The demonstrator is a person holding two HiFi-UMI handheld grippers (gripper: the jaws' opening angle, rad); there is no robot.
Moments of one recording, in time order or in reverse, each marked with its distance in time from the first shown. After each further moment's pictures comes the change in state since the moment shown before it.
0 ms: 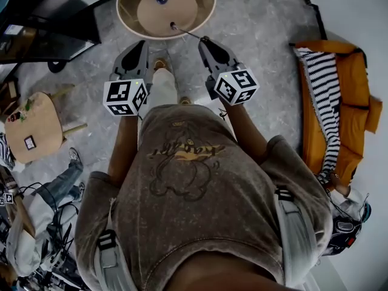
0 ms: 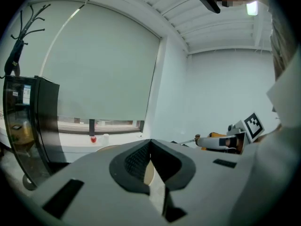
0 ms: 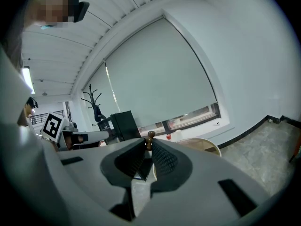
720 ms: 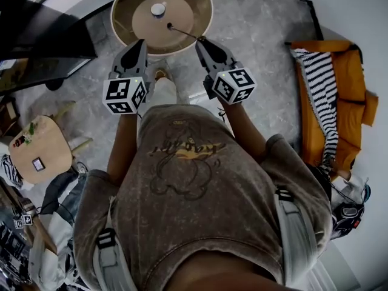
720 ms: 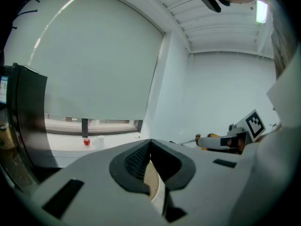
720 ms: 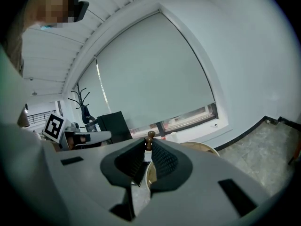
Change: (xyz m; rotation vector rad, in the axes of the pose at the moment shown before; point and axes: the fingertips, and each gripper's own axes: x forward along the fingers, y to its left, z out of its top) left arm 0.108 0.073 0.036 -0.021 0.040 -0.081; right arm 0.103 -0.045 0.042 0.024 0.020 -0.078
